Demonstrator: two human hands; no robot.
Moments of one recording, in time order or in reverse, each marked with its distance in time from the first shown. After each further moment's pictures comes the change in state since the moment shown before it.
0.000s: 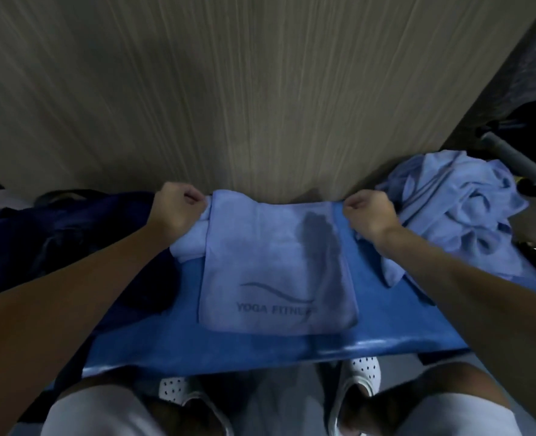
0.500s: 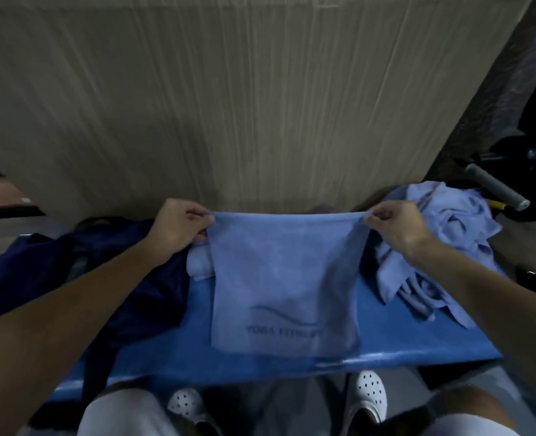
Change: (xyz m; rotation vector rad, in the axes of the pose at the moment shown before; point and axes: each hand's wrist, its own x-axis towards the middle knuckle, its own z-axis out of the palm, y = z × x) left_hand -0.025 0.038 -0.046 -0.216 -0.072 -0.042; right_hand -0.030 -0.030 -0.067 -0.004 0.074 -0.149
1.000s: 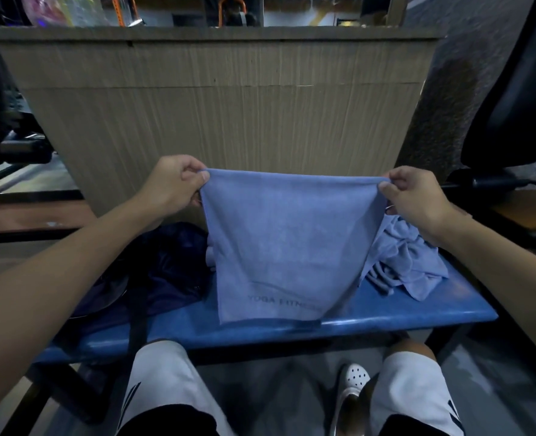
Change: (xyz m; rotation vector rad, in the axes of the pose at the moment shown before) left_hand -0.143 0.134 -0.084 -0.020 0.108 0.320; right_hand -0.129 -0.092 -0.123 0.240 0.113 -0.184
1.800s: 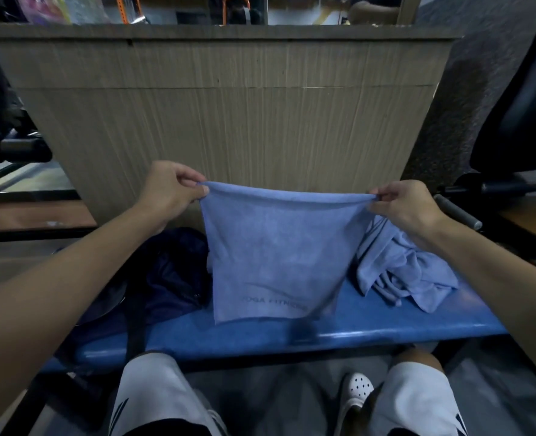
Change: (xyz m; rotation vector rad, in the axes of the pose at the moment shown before) left_hand 0.016 -0.011 -0.001 0.093 0.111 -0.071; right_hand 0.020 0.005 0.022 -0.042 -0.041 0.101
